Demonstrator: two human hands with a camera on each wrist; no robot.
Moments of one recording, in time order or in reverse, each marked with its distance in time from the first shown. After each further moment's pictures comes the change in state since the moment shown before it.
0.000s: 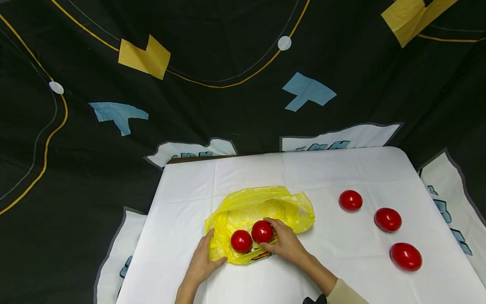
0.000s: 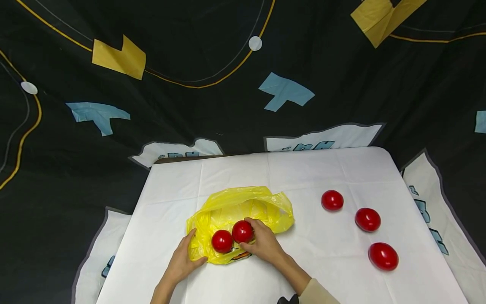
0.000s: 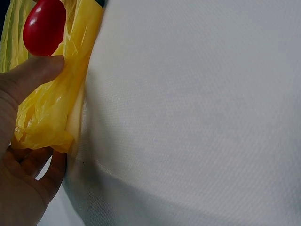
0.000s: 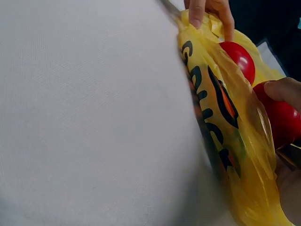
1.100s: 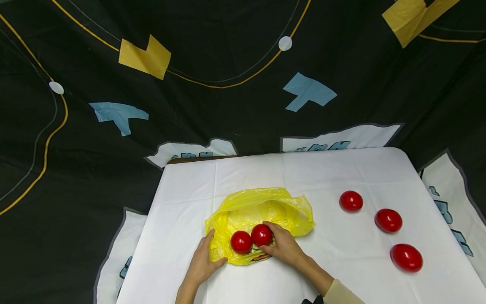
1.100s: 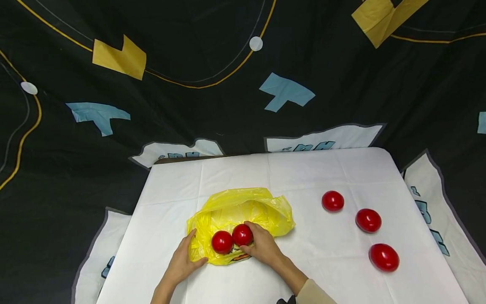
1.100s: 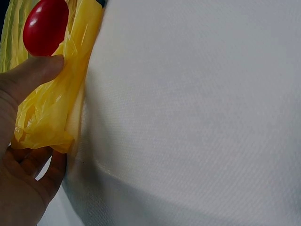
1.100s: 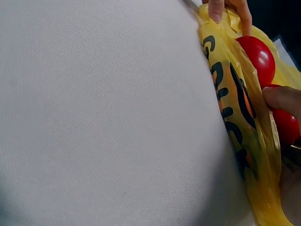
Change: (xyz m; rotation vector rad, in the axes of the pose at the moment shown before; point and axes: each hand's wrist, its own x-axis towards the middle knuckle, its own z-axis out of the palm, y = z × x) left_hand 0.001 0.001 0.000 -0.002 -0.005 -0.012; right_hand 0.000 0.011 0.015 -0.078 -0.024 -0.016
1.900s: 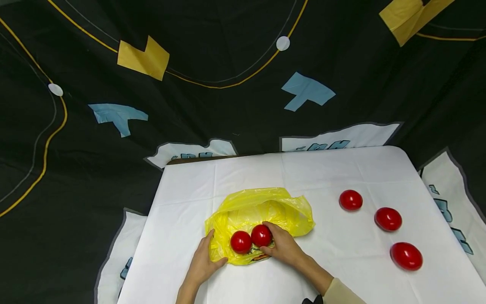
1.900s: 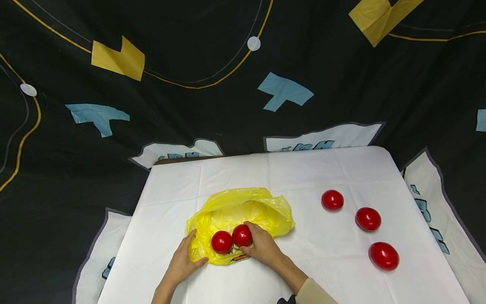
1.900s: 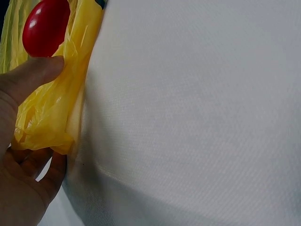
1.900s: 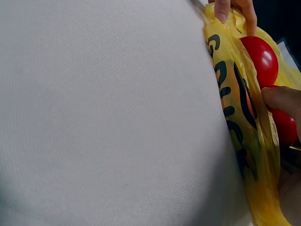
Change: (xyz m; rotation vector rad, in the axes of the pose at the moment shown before) left_hand 0.001 -0.002 0.002 0.005 0.006 0.019; right_hand 0.000 0.001 0.002 -0.028 -0.024 -0.022
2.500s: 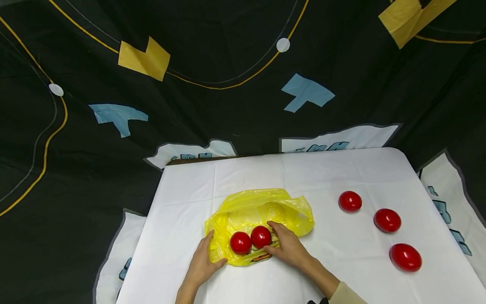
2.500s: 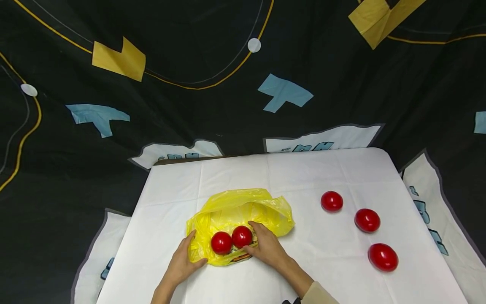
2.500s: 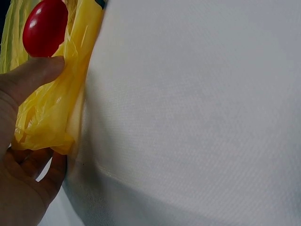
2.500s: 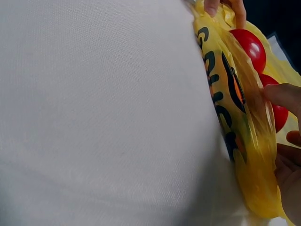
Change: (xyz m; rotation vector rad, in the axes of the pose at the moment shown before) left_hand -0.002 0.002 0.001 0.001 0.014 -0.019; right_hand -0.009 0.000 -0.014 -0.007 0.041 0.032
